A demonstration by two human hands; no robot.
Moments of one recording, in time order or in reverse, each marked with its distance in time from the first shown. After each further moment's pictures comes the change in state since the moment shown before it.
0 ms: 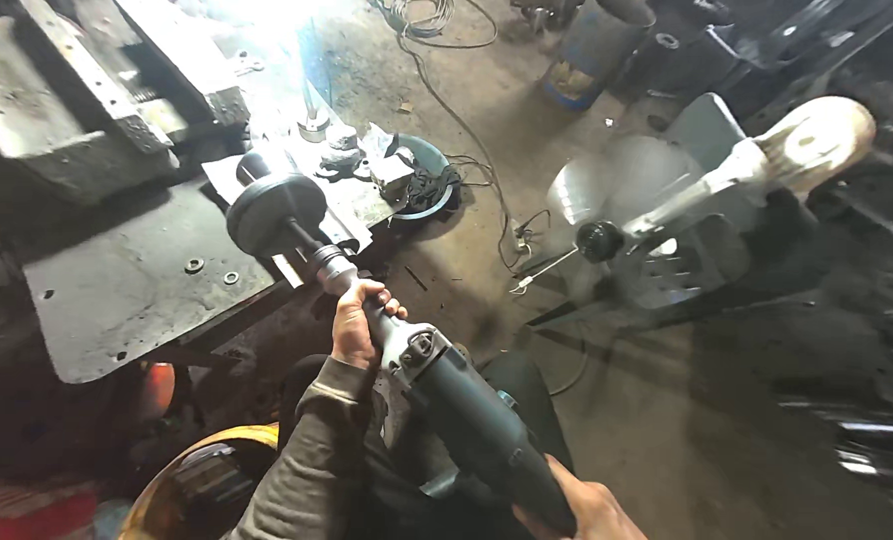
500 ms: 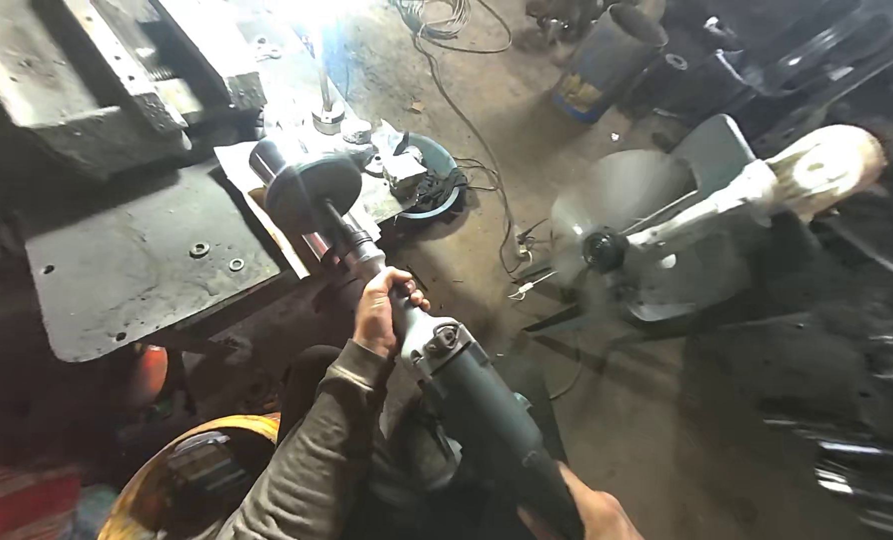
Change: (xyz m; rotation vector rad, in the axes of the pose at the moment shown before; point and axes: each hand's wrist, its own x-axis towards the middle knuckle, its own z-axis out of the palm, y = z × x) left_hand 0.005 -0.005 0.014 0.052 -0.053 -0.067; right_hand -0.009 0.003 0.001 0.042 0.064 0.014
